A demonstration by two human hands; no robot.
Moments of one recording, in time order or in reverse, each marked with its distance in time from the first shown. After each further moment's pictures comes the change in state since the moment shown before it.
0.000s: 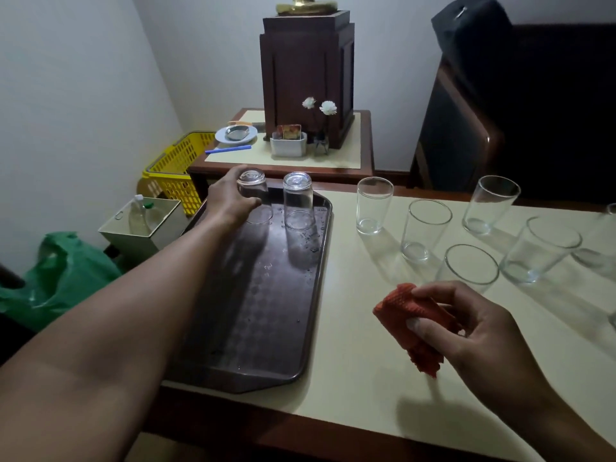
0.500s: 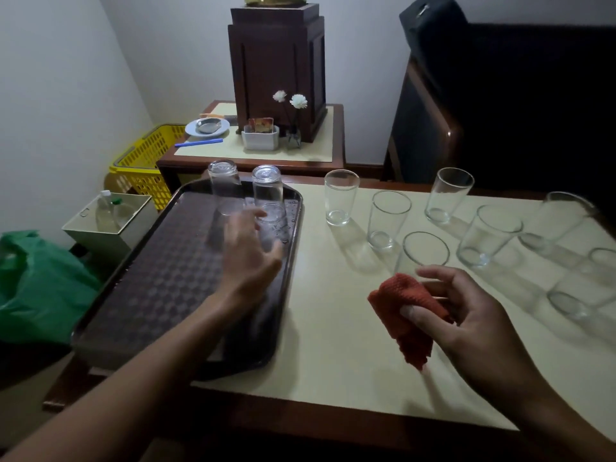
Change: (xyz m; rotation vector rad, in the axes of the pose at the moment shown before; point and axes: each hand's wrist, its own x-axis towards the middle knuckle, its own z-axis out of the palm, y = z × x) left_hand -0.141 0.032 0.040 -0.177 0.025 0.222; right_hand -0.013 0.003 -0.036 -0.013 0.038 -0.005
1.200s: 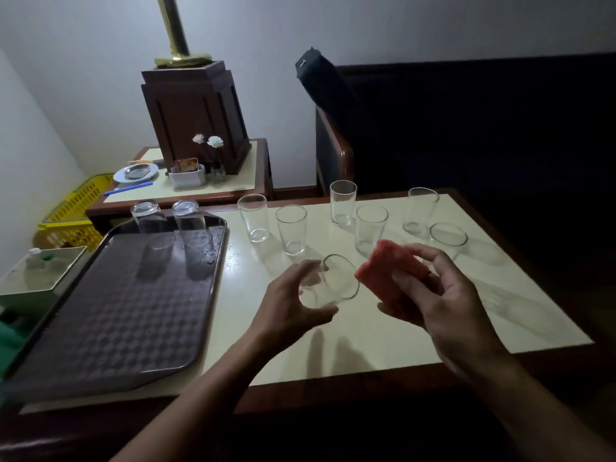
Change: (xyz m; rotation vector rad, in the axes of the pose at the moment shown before) left_hand -0.112 0.157 0.058 -0.258 -0.542 0.199; right_hand -0.066 -0.017 -0.103 0.374 0.266 0.002
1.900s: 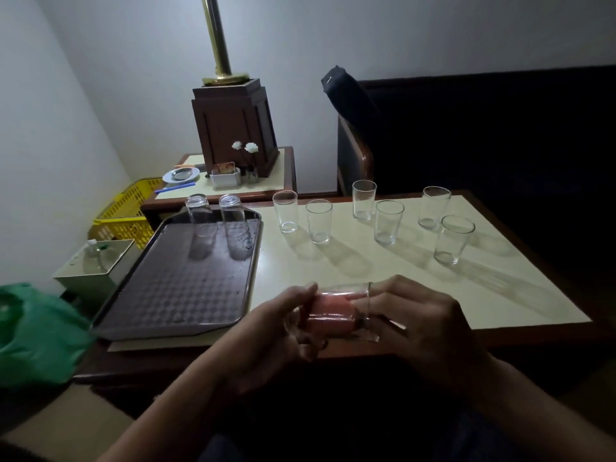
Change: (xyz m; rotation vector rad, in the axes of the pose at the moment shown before) left_hand -0.131 0.081 -0.082 -1.041 -0.326 -0.543; right_hand -0.086 -0.020 0.031 -0.764 -0.387 -1.054
